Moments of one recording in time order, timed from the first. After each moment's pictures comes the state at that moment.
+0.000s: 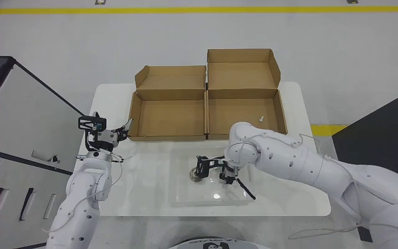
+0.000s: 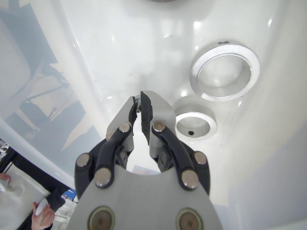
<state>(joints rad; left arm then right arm) 1.73 -1.15 -1.60 -1.80 1.33 0.00 0.00 -0.57 -1.09 0.17 -1.55 -0.42 -0.39 1.43</state>
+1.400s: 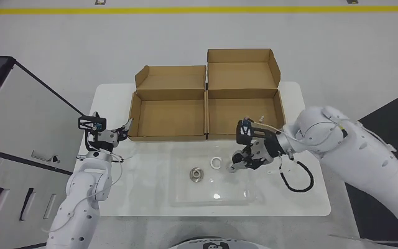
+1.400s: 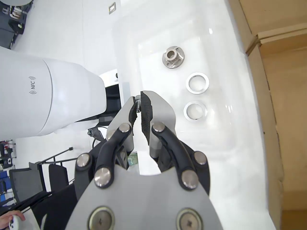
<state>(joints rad) 1.73 -1.15 -1.60 -1.80 1.33 0.00 0.00 -0.85 -0.64 0.73 -1.81 0.06 -0.62 1.13</state>
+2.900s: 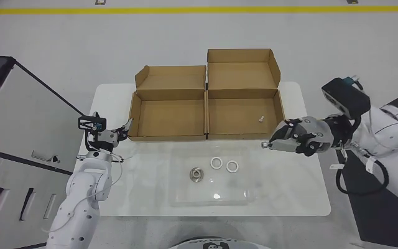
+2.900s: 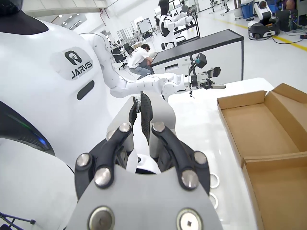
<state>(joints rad) 1.73 -1.15 -1.60 -1.80 1.33 0.00 0.00 -1.07 -0.48 1.10 -1.94 0.58 -1.01 0.81</state>
